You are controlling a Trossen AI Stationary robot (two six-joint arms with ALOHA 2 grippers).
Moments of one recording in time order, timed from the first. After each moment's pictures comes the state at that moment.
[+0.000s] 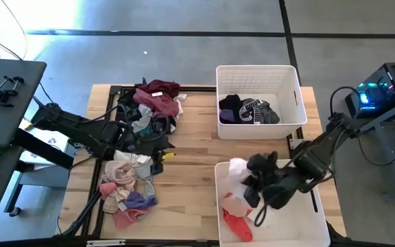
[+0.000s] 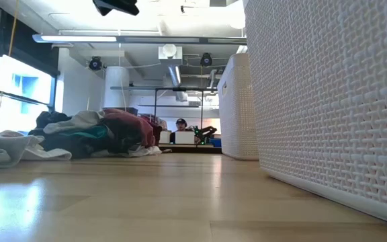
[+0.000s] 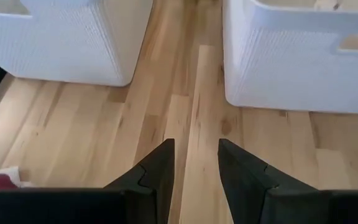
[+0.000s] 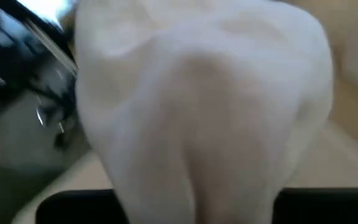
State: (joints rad) left arm -0.29 1.24 1.14 -0.66 -0.32 -0.27; right arm 0.71 1.53 1.67 -1.18 0.49 1.25
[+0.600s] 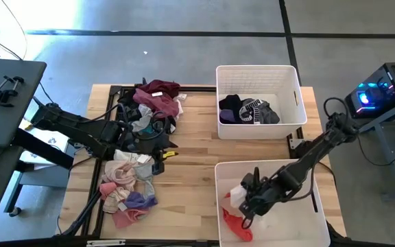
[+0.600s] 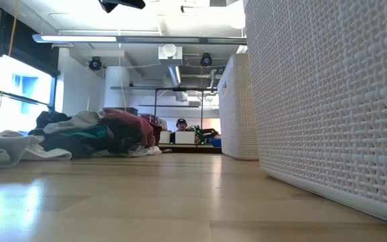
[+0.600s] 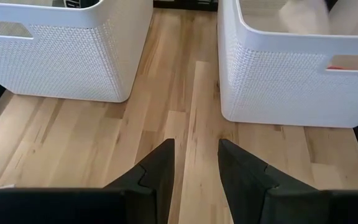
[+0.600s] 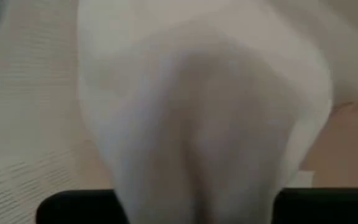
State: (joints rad) left arm -0.28 1.24 1.14 -0.60 -0.32 -0.24; right arm 0.71 1.53 1.18 -0.76 0.09 1.49
